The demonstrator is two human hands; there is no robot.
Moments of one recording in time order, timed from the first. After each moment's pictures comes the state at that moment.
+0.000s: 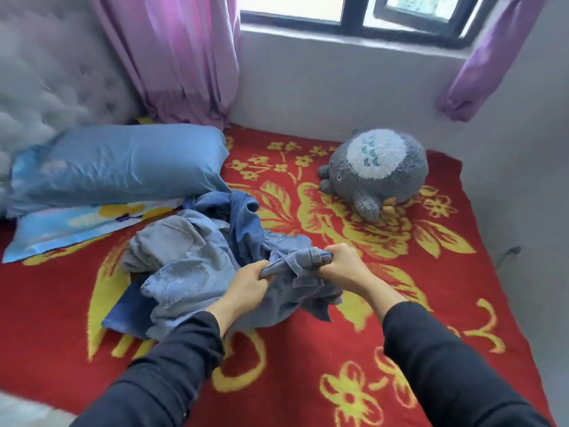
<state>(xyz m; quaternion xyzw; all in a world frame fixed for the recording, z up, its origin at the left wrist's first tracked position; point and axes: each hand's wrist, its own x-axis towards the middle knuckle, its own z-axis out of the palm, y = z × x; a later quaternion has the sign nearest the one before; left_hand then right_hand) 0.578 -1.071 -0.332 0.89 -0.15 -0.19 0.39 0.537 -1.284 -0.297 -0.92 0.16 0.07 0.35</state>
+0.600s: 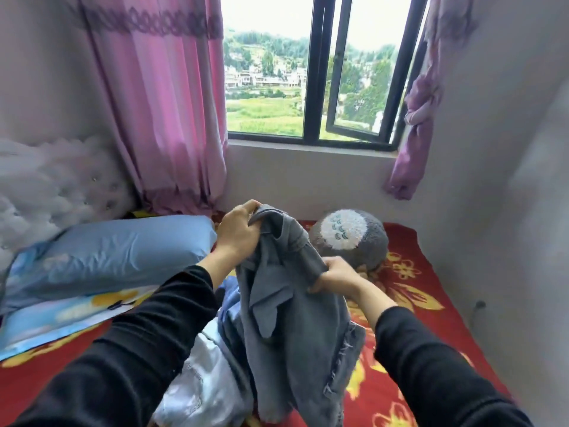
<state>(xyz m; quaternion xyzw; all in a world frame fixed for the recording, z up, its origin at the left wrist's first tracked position) 0.616 -1.076 -0.092 0.86 -0.23 0.15 0.43 0.520 -1.272 -0.151 -0.89 0.16 0.02 0.42</state>
